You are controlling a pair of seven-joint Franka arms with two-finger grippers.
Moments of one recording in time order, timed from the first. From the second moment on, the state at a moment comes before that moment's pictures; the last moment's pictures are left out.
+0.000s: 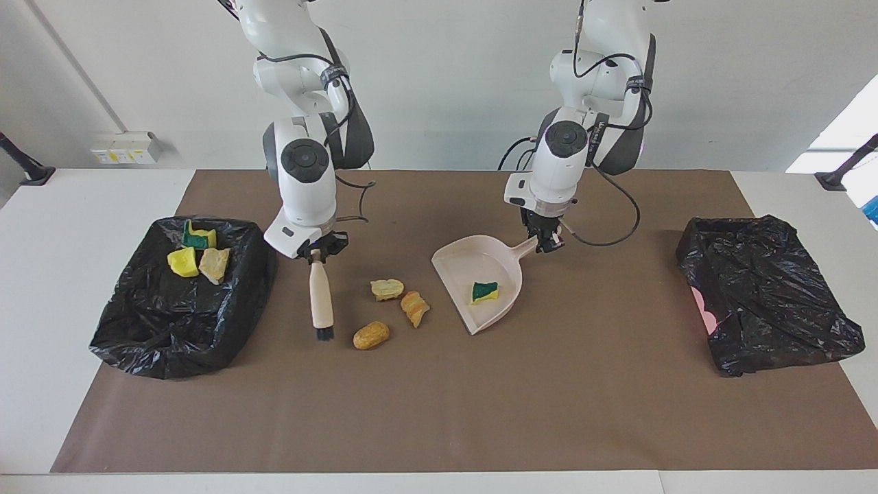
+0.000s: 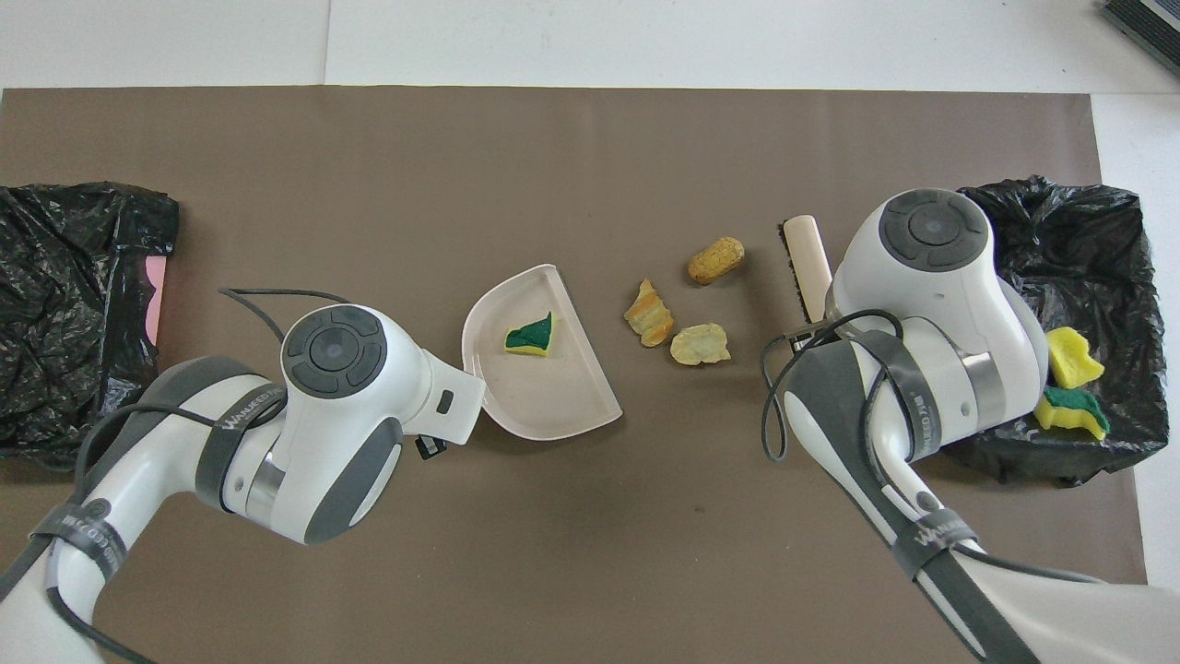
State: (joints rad) left arm -0.43 0.06 -0.07 -2.14 0.03 2.12 0.65; right arm 0.16 0.21 0.07 -1.91 -0.22 1.92 0.07
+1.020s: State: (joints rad) left arm -0.43 0.06 -0.07 -2.14 0.01 2.13 0.59; right arm 0.37 0.33 0.09 -1.86 0.07 1.93 0.06
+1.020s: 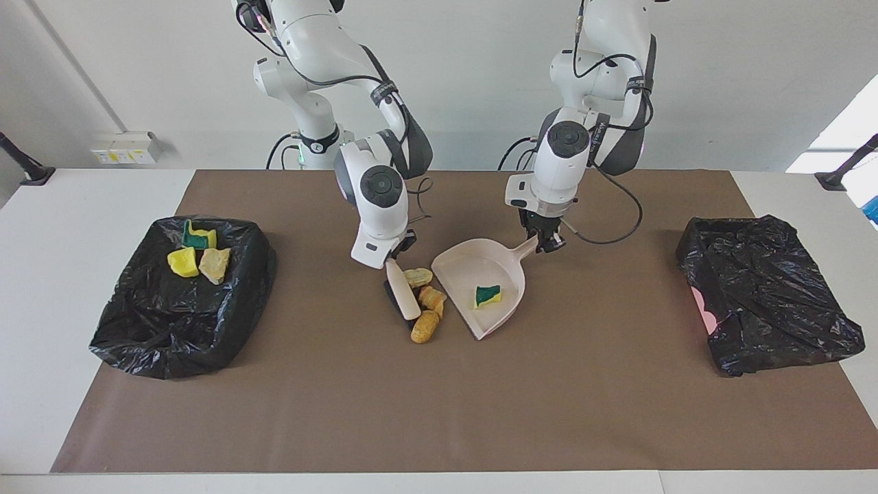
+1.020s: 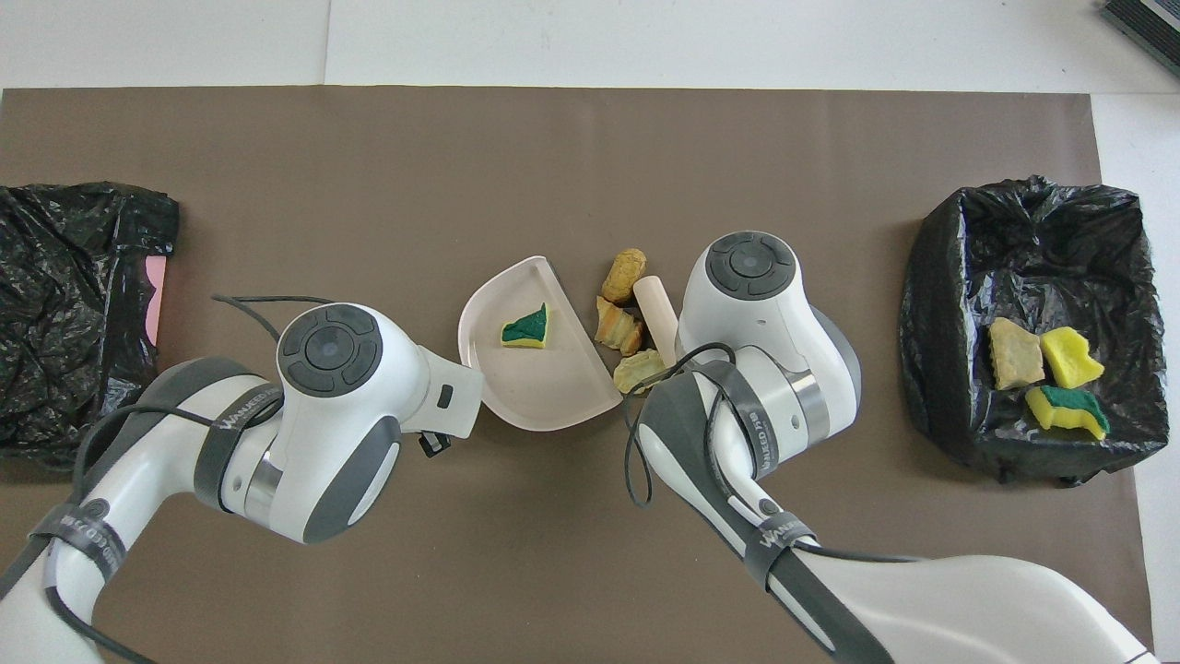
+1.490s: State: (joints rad) left arm -0.43 0.06 -0.07 -2.15 0.01 2.13 0.59; right arm 0.44 0.32 0.13 -1.85 0.33 1.94 0.06
